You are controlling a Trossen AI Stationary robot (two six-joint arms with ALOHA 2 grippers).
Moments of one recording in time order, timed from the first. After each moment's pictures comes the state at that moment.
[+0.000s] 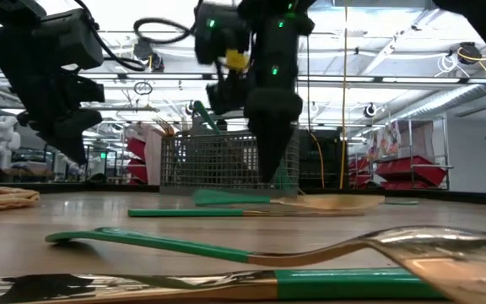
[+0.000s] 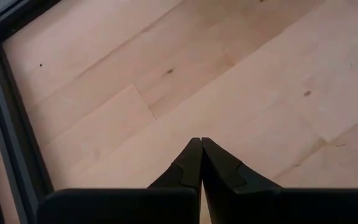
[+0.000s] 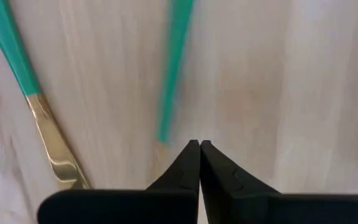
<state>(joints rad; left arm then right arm) -0.02 0.99 0.45 -0.76 -0.60 -0.86 0.04 2.19 1.77 -1.06 0.07 0.12</state>
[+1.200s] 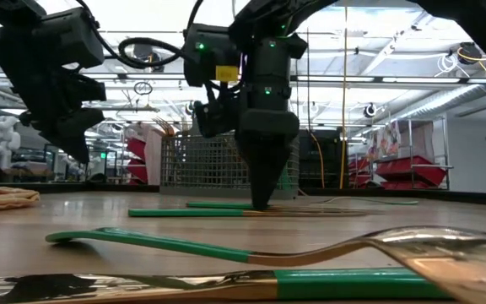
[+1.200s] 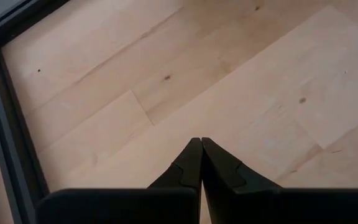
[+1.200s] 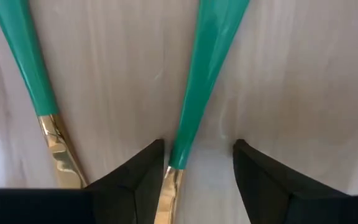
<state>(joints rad) -0.02 0.99 0.45 -0.74 -0.61 -0.85 0.05 2.28 1.77 -0.99 -0.03 0.07</state>
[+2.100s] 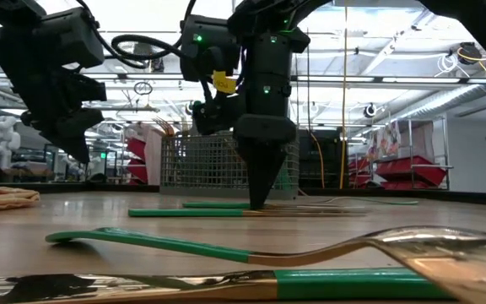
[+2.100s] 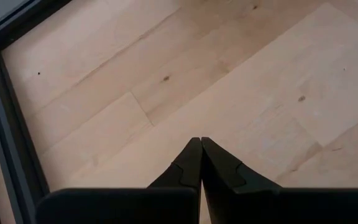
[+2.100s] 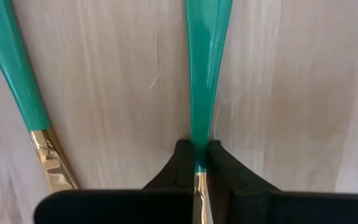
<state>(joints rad) -0.02 0.99 0.45 -0.74 -0.61 -0.83 0.07 2.27 1.77 -0.94 0.07 0.12</state>
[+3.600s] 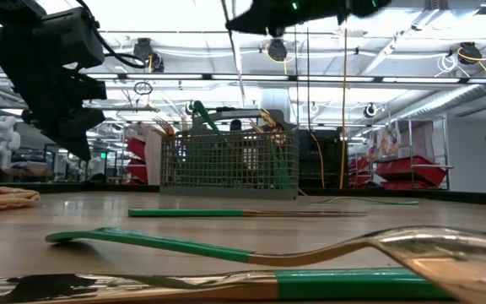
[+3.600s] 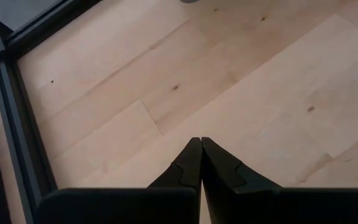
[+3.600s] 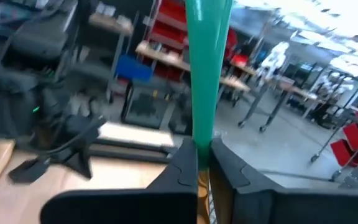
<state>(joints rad) -0.02 0.99 0.45 -0.74 -0.65 -0.83 -0.25 1.58 1.21 0.38 0.06 -0.34</state>
